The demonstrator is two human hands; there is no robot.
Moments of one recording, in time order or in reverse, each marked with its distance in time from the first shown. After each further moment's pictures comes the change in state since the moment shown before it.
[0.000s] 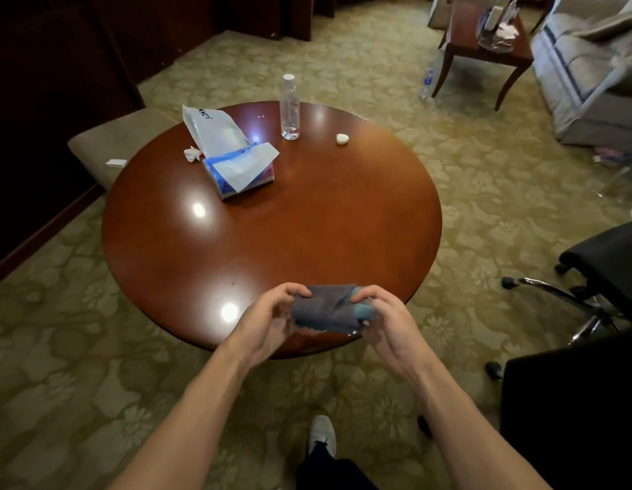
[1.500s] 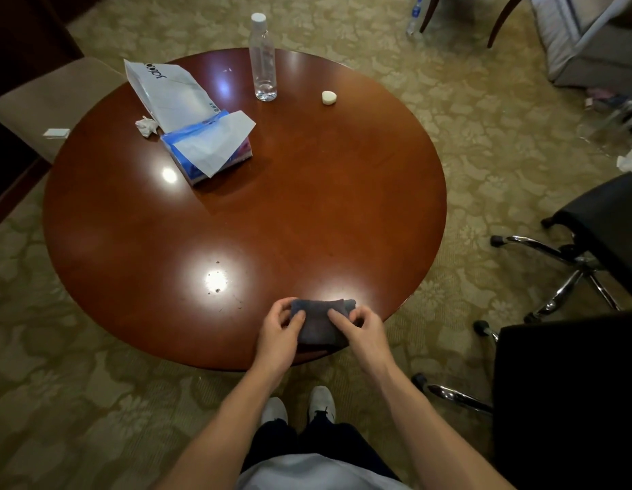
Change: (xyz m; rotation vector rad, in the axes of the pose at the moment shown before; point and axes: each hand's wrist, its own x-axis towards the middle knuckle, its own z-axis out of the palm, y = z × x) left_hand 0.072 -0.074 -0.027 0.370 0.282 -0.019; right_hand 0.058 0.077 -0.009 -0.477 0.422 0.102
